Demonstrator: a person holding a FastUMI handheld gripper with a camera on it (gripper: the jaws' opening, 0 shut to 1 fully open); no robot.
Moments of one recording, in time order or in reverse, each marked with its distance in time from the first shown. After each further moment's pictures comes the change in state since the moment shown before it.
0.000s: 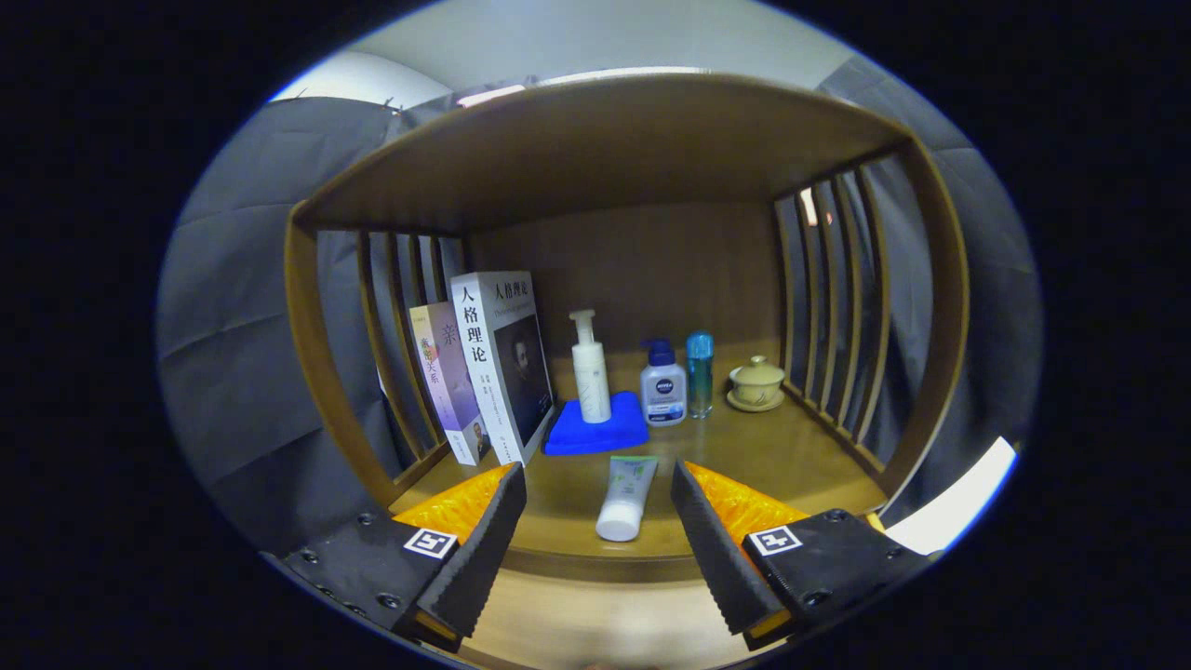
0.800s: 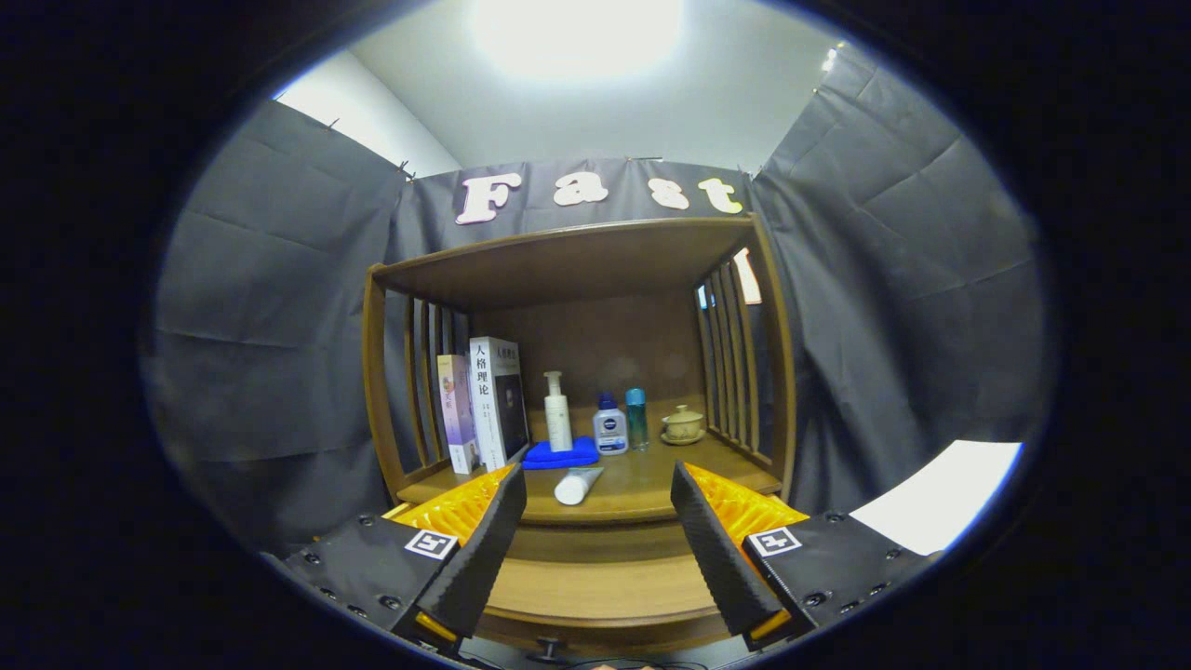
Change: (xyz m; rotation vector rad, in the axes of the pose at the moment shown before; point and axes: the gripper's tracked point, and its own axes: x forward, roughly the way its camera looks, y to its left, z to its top) arm -0.159 -0.039 -0.038 -0.010 -0.270 -0.104
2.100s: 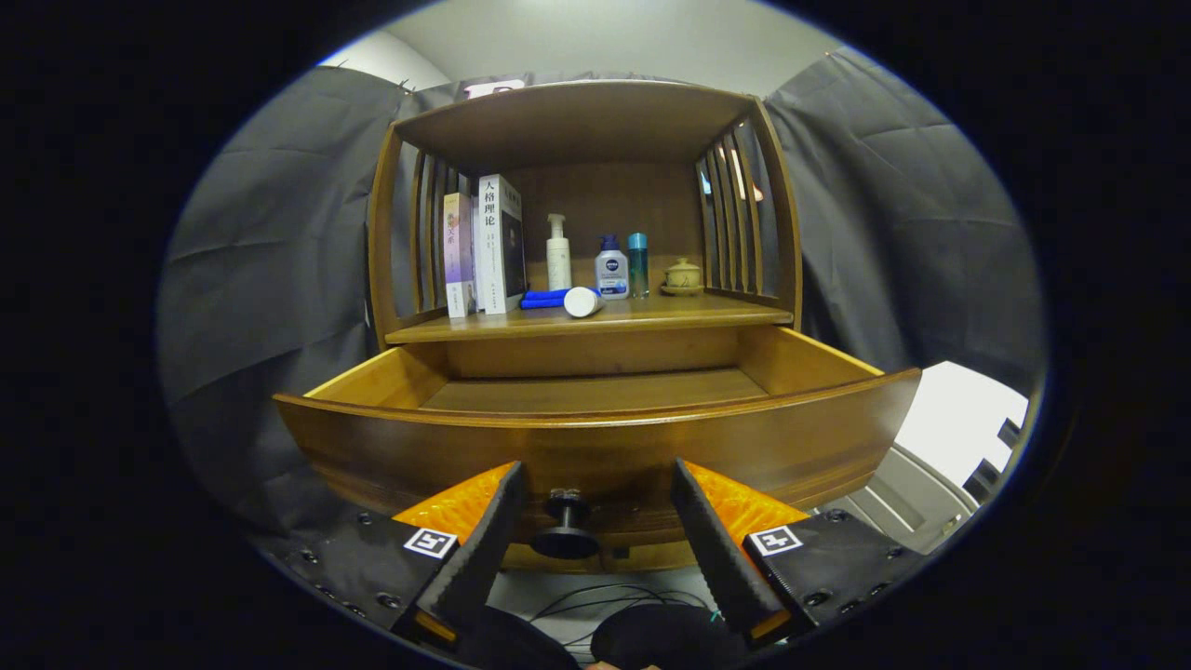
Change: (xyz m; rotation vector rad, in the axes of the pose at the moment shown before) arm -0.032 0.032 -0.169 -0.054 0.313 -0.047
